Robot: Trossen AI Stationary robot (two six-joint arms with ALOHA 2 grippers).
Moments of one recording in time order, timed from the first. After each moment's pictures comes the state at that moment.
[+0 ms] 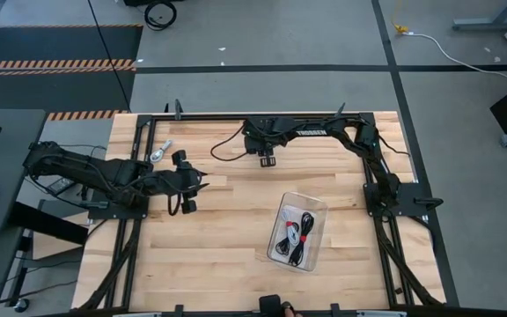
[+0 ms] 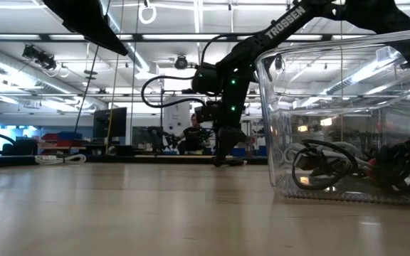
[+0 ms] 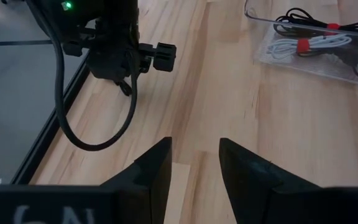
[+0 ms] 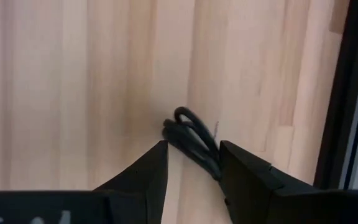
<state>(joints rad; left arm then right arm) -0.22 0.97 0.81 -0.54 -0.52 -0.12 -0.40 2.16 1.62 -0.65 0.21 -0.54</state>
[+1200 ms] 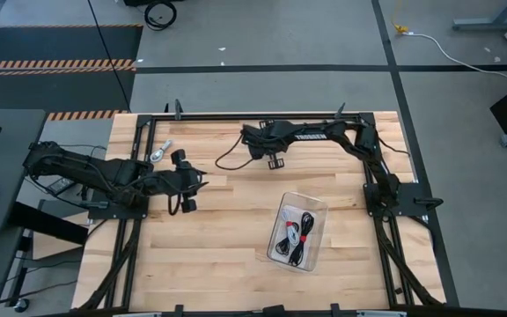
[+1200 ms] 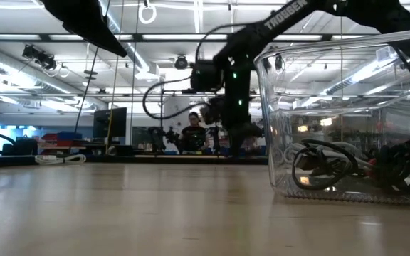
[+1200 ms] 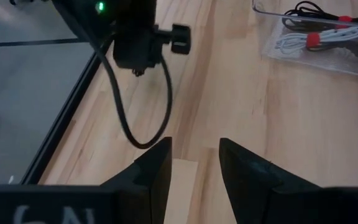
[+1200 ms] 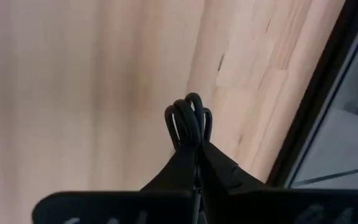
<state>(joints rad) -0.22 0.97 0.81 -0.55 -0.55 -0.11 -0.33 2.15 1.66 -0.86 0.43 -0.55</state>
